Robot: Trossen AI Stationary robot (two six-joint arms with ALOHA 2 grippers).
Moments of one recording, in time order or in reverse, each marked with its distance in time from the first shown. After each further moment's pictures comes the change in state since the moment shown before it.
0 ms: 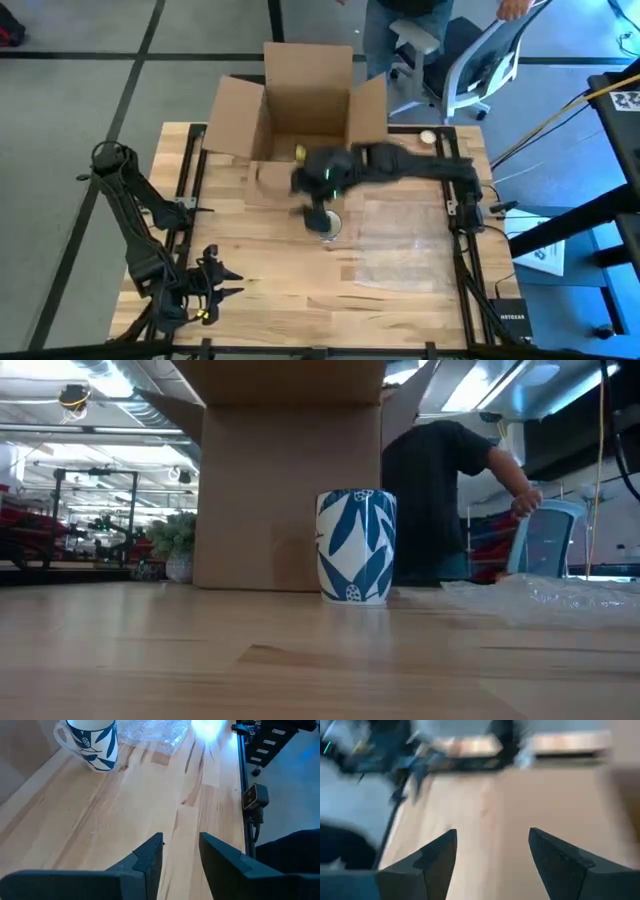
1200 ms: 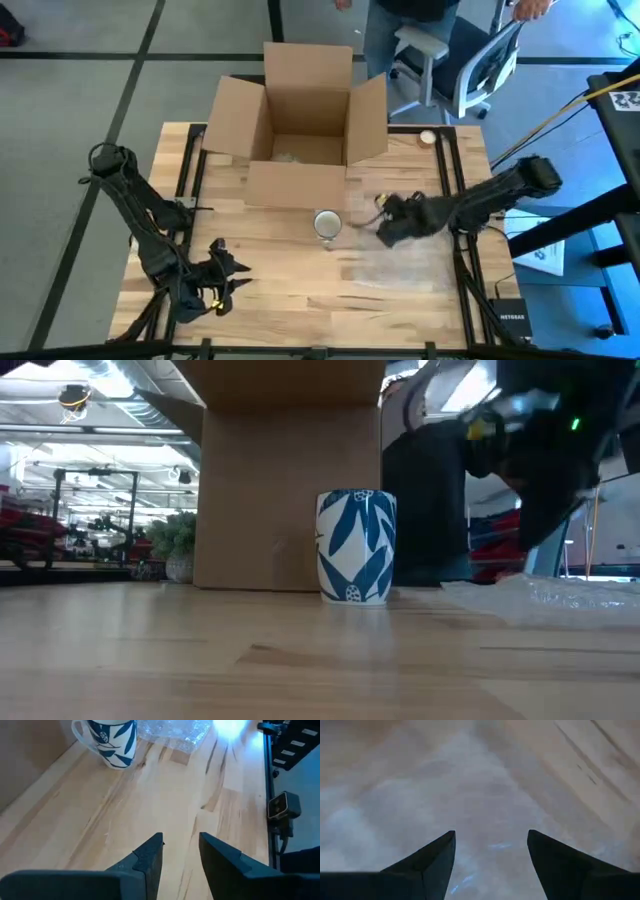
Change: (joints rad) left arm 0.107 0.006 -0.039 0.038 0.045 0.019; right arm 0.083 -0.669 -1.630 0.225 0.513 0.950
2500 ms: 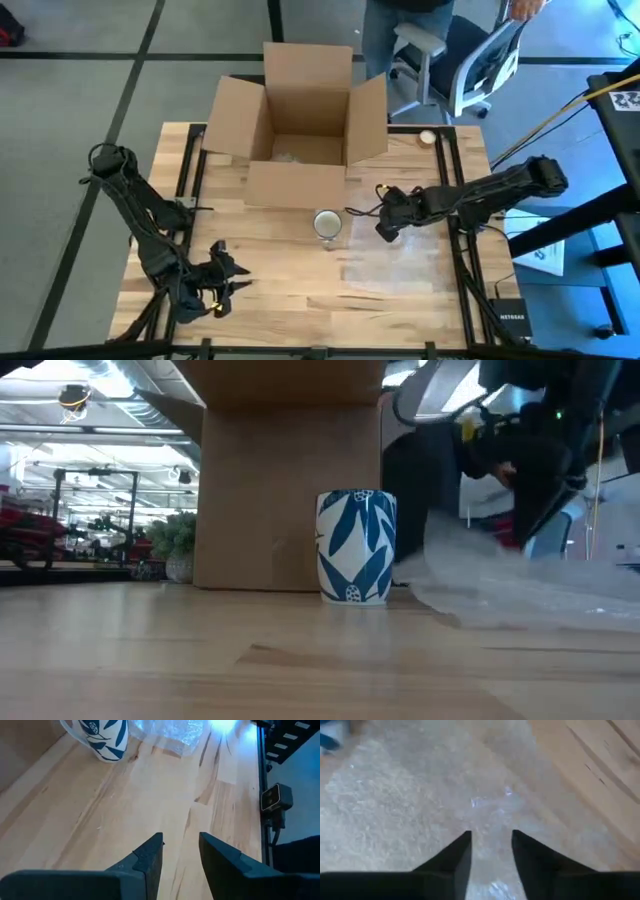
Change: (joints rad) left arm -0.006 0.000 -0.003 0.016 0.038 0.009; right arm -0.069 -0.038 0.084 -0.055 -0.113 -0.100
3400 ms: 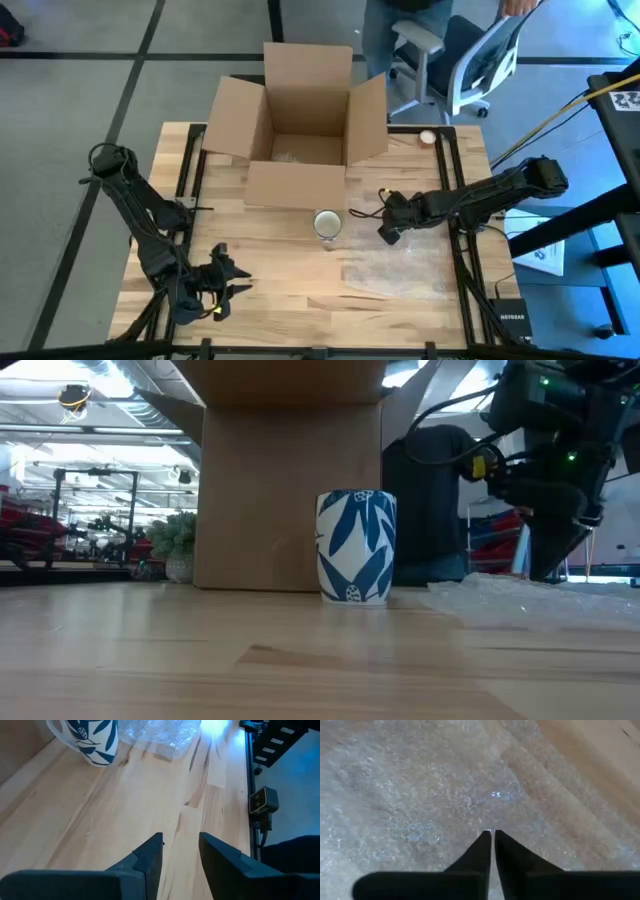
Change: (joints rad) left arm -0.001 0.000 0.000 0.052 0.000 0.036; right arm -0.003 0.000 -0.155 0.183 -0.048 0.020
